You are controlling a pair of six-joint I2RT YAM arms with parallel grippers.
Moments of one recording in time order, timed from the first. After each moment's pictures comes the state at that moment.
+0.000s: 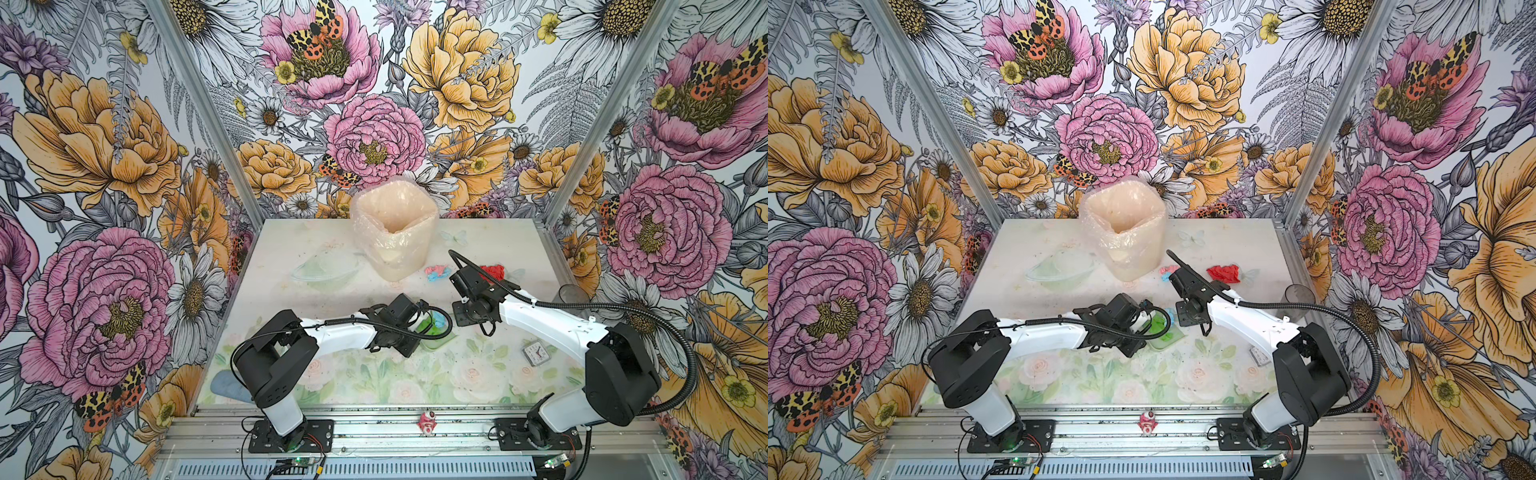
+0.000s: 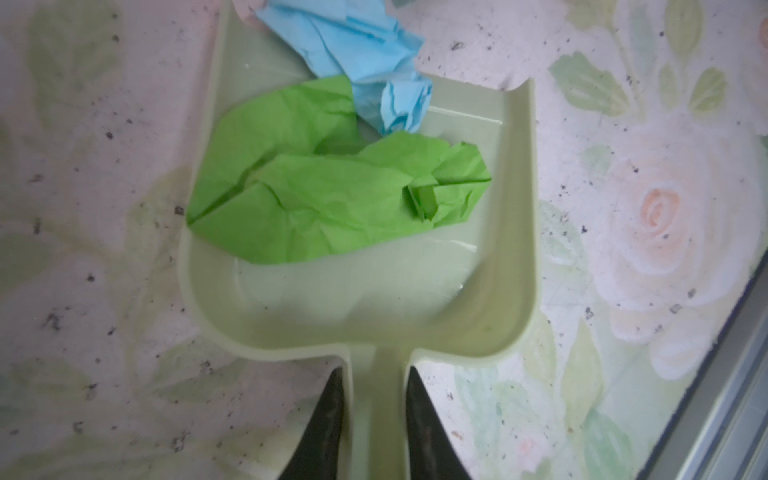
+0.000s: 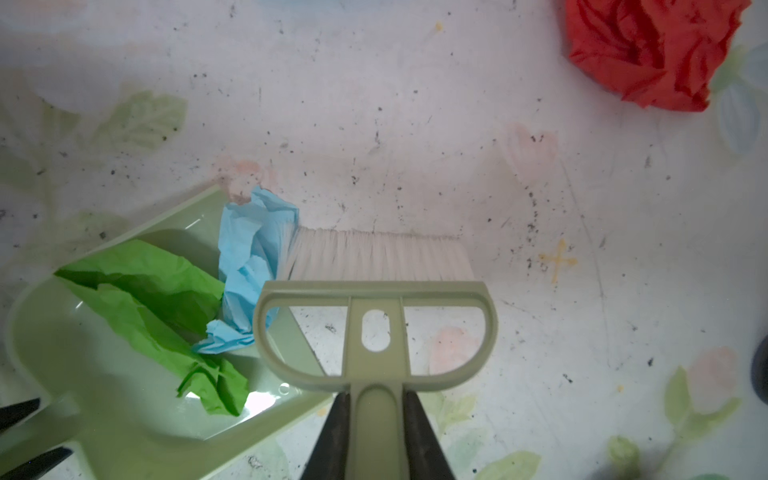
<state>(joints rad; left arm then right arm) -0.88 1.68 0.92 -0.27 0.15 -0.16 0.57 1.49 1.02 -0.77 0.17 0.34</state>
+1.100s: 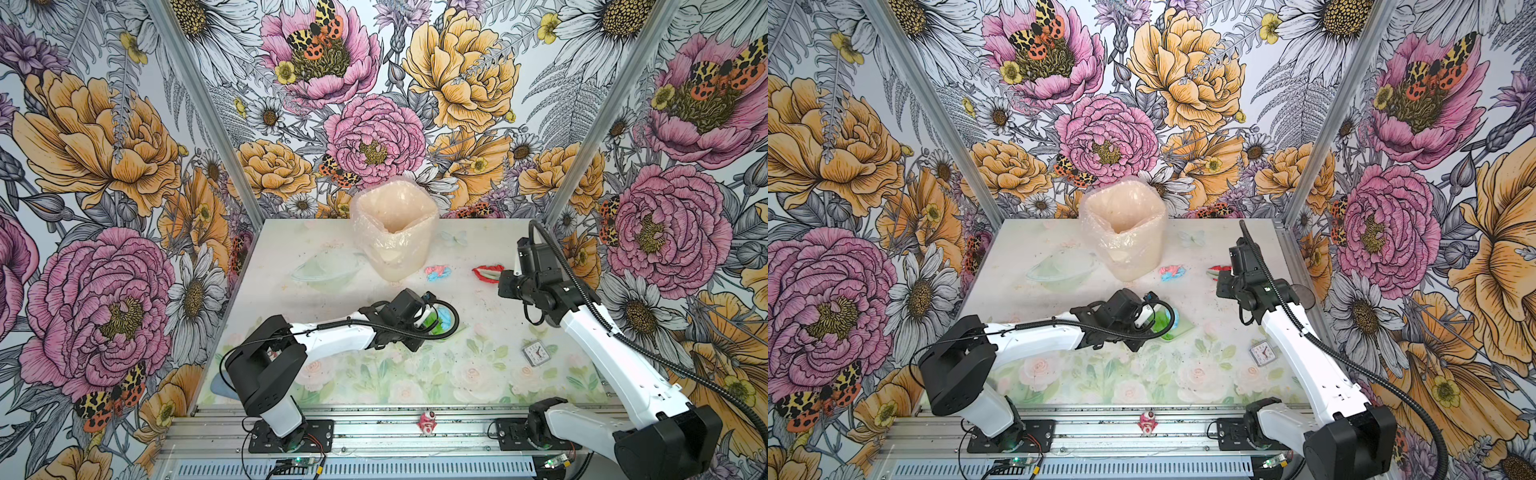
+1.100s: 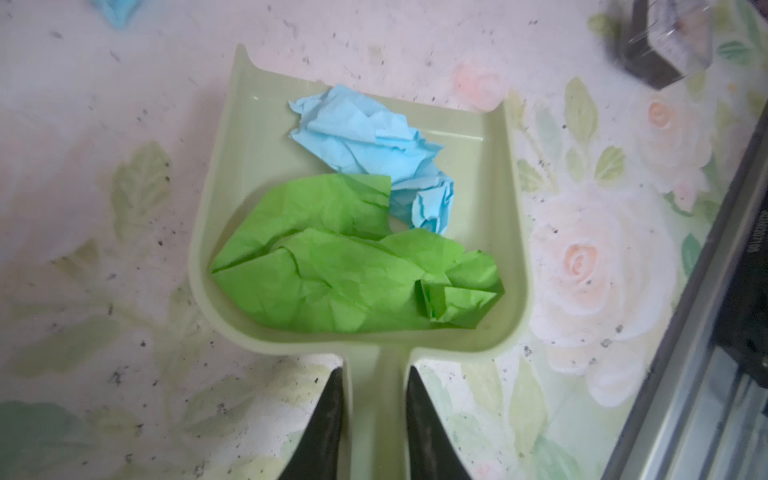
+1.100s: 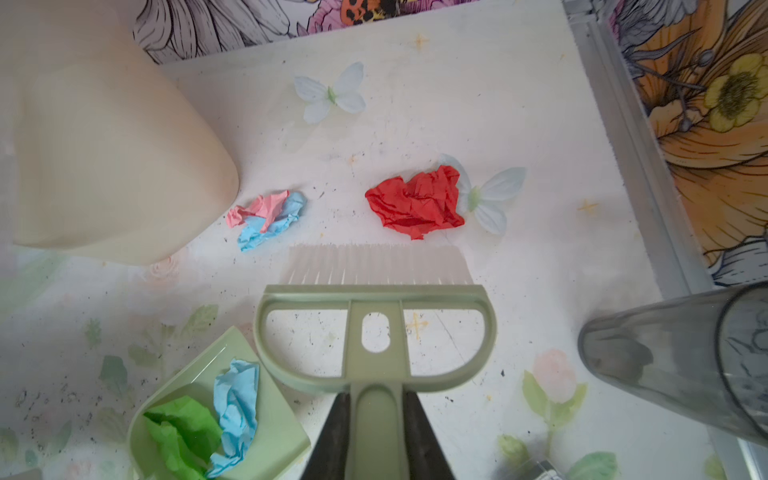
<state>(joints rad) -0.91 1.60 0.99 -0.26 0.10 -0.13 0.21 1.15 1.10 -0.79 0.11 0.32</state>
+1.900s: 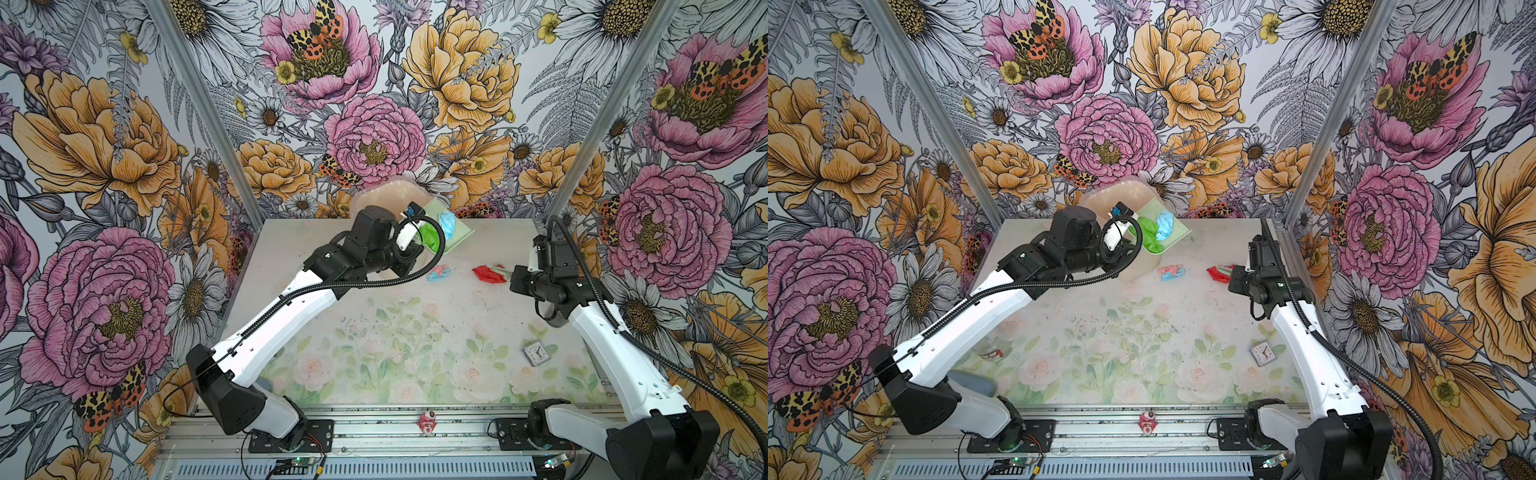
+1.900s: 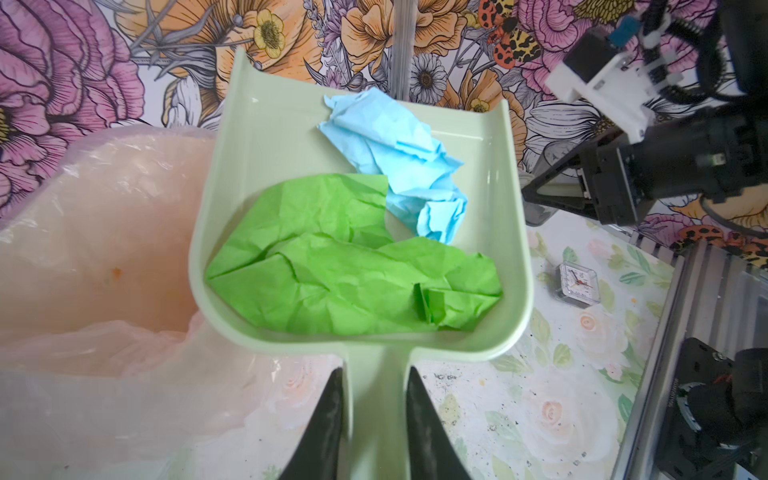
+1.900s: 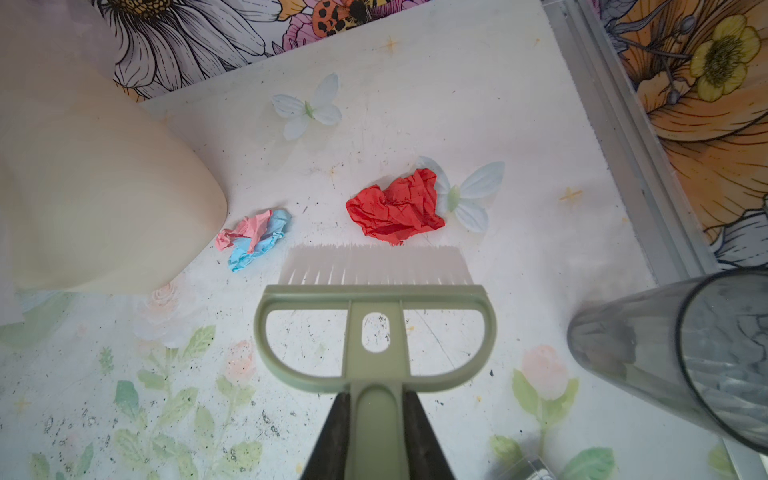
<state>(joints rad) -0.71 1.50 1.67 -0.66 0.07 0.07 0.09 1.17 1.10 -0.80 0.00 0.30</state>
